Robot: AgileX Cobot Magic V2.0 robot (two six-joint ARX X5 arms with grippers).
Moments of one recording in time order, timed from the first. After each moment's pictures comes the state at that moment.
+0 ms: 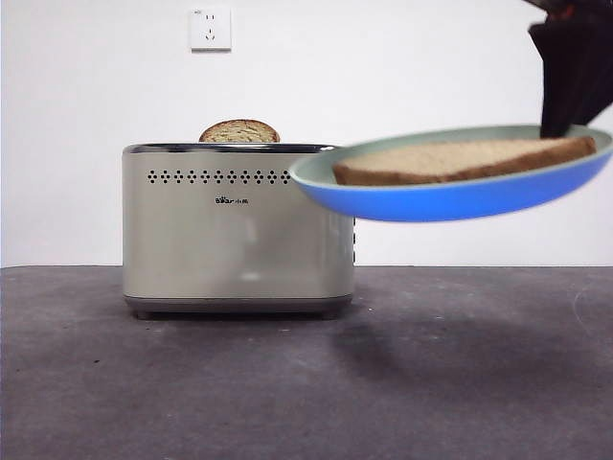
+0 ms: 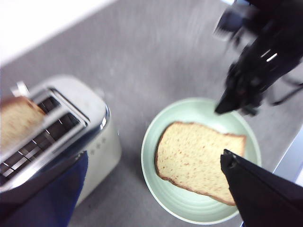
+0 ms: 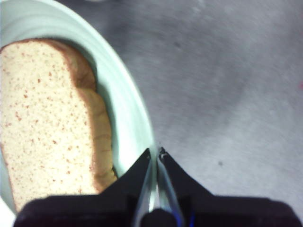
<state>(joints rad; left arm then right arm) -0.83 1.29 1.71 -0.96 -0.05 -0.01 0.25 1.39 1.27 -1.09 -0.25 -0.03</state>
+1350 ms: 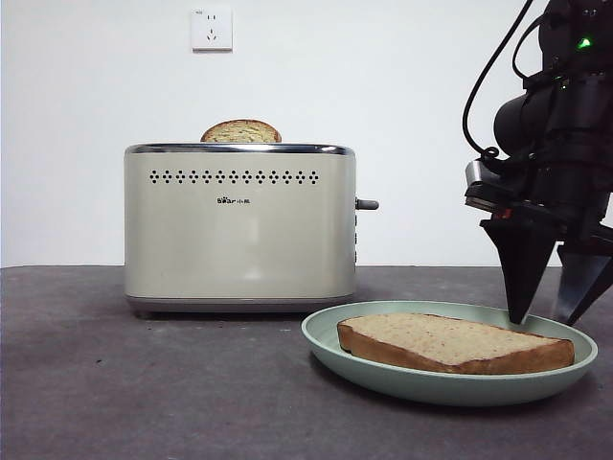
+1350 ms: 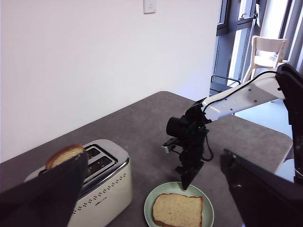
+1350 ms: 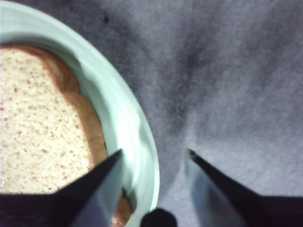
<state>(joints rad) -0.84 0.78 1.71 -1.07 -0.06 -0.01 0.20 1.85 1.27 -0.94 -0.26 -0.06</state>
